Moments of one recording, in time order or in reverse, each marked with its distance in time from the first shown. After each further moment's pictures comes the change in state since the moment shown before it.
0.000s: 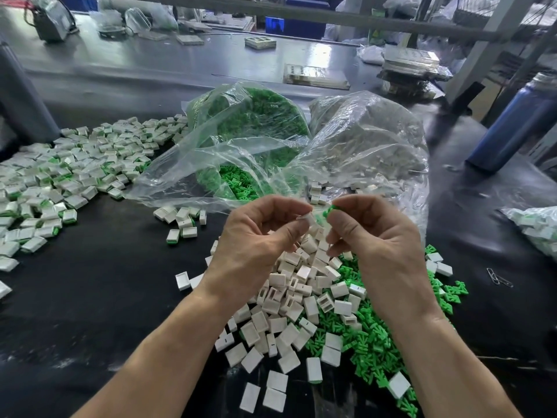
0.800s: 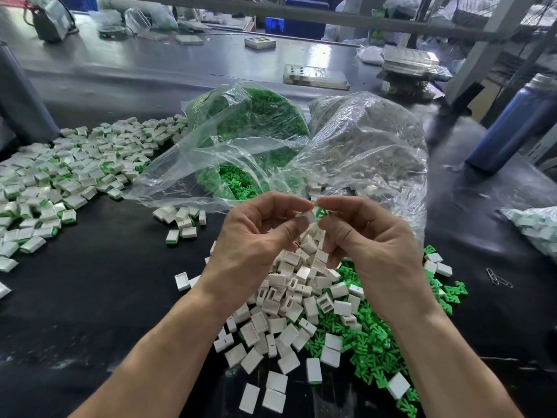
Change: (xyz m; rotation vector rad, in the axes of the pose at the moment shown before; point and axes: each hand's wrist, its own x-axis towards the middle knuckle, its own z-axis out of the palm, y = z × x) left_hand 0.000 0.006 0.002 -0.040 -0.013 0.007; right_hand 0.001 -0.001 0.001 0.128 -0.139 0.020
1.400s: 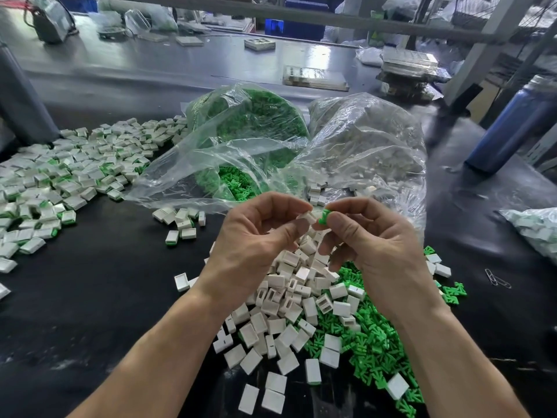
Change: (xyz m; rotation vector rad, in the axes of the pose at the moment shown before) left_hand 0.000 0.004 0.000 0.000 -0.005 -0.016; right_hand 0.004 0.001 -0.009 0.064 -0.032 0.040
